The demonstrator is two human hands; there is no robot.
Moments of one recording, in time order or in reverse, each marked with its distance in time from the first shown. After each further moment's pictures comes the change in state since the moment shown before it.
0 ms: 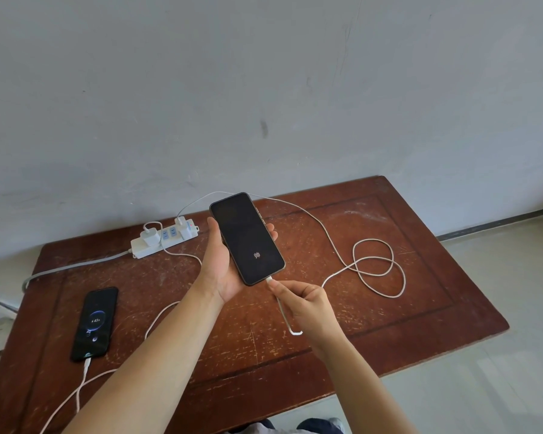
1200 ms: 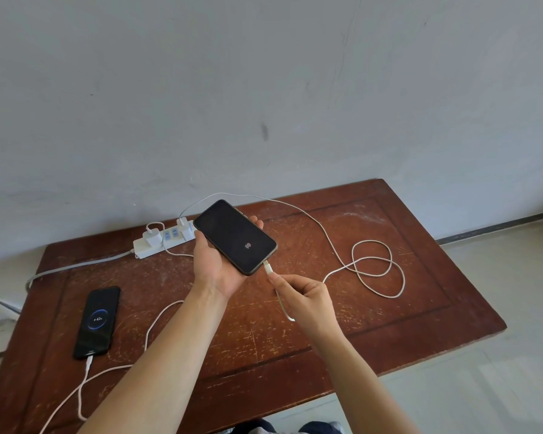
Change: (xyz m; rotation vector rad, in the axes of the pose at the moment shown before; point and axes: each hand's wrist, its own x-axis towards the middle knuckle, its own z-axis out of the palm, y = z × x) left_hand -0.011 -0.001 0.005 -0.282 -0.012 0.125; right_hand -0.011 -0.009 0.007 -0.056 0.101 -0.141
